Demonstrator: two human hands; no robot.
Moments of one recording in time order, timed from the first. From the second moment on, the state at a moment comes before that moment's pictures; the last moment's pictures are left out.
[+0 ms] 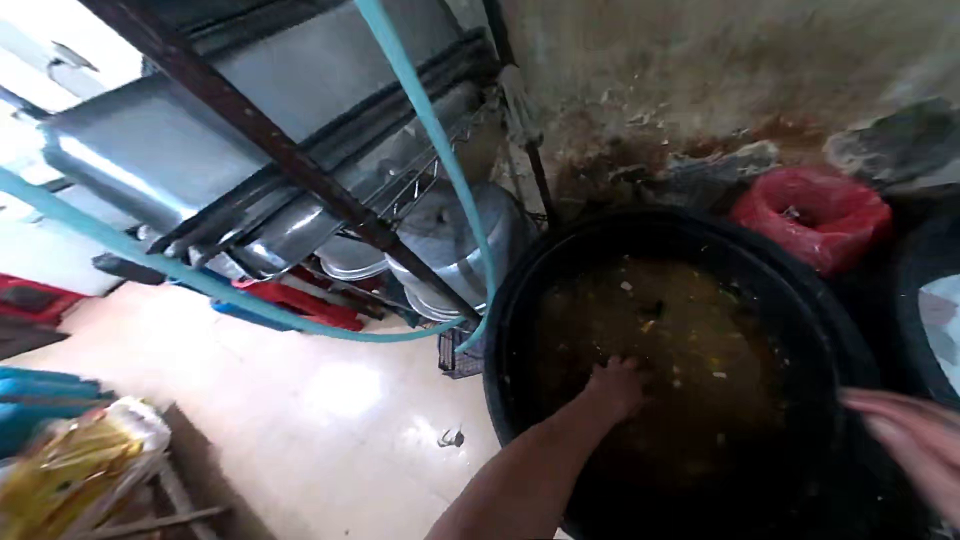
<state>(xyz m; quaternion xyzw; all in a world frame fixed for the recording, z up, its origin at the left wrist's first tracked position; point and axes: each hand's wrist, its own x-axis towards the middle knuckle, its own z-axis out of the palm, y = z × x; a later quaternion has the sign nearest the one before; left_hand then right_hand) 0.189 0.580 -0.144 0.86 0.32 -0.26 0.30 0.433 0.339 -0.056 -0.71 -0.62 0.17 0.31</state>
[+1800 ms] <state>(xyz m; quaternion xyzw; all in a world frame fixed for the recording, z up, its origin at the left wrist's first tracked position) 0.182 0.537 -0.102 0.46 0.38 -0.04 0.80 0.415 0.444 -0.076 -0.69 -0.25 0.61 0.31</state>
